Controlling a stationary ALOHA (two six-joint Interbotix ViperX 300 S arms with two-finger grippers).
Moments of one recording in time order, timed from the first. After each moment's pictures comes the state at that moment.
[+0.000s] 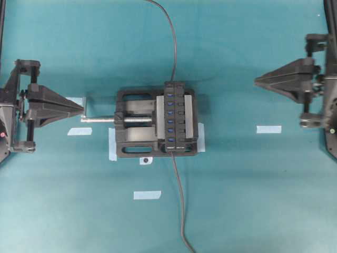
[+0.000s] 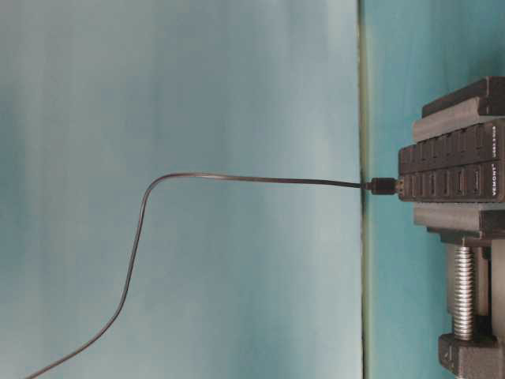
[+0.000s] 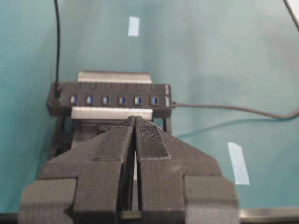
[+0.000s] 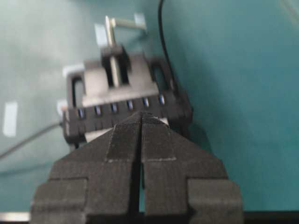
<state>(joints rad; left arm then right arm) 0.02 -0.82 1.11 0.01 -0.01 -0.03 -0.15 -0.77 1.03 0.01 0.16 0.07</state>
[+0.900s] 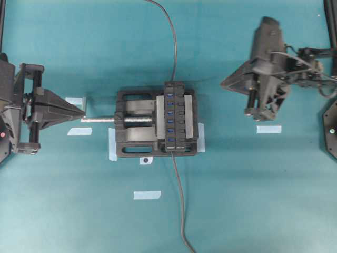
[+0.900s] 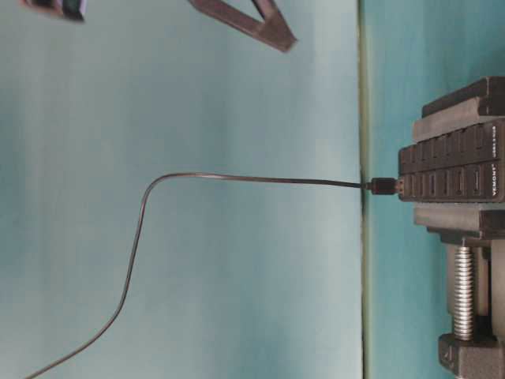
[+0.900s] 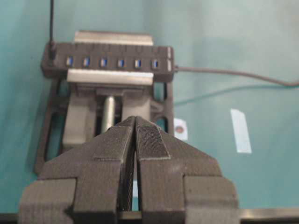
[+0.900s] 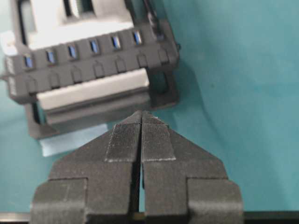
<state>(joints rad) 0.01 -0.78 1.10 0.01 0.08 -0.05 -0.19 -0.39 0.82 -0.02 0.32 0.07</state>
